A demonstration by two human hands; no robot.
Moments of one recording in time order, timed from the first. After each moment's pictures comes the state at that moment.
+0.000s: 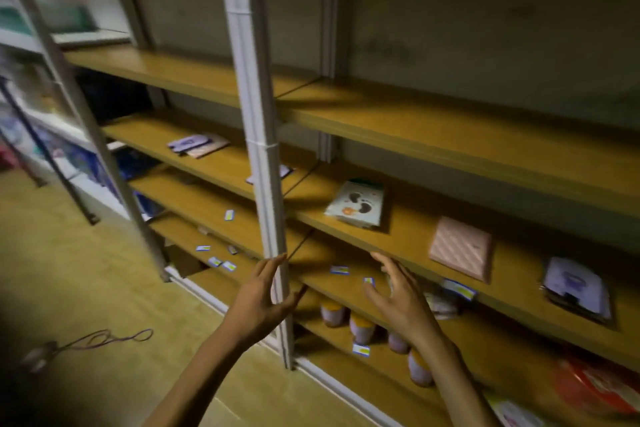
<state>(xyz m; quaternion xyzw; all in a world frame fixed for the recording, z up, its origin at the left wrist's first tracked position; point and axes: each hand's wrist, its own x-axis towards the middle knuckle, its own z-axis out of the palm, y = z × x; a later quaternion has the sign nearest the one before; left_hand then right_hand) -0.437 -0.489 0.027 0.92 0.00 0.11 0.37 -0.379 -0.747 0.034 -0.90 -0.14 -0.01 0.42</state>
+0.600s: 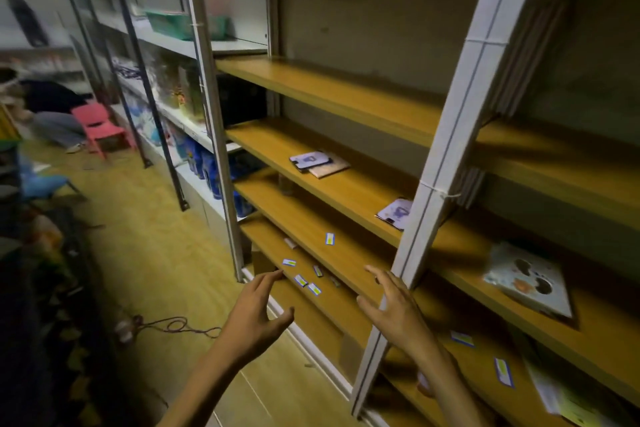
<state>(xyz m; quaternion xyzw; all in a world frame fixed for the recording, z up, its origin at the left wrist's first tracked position) -0.460 -0.209 0.010 0.92 0.12 0.19 0.32 -0.332 -0.436 0.029 -0.89 -0.27 0.07 0.37</state>
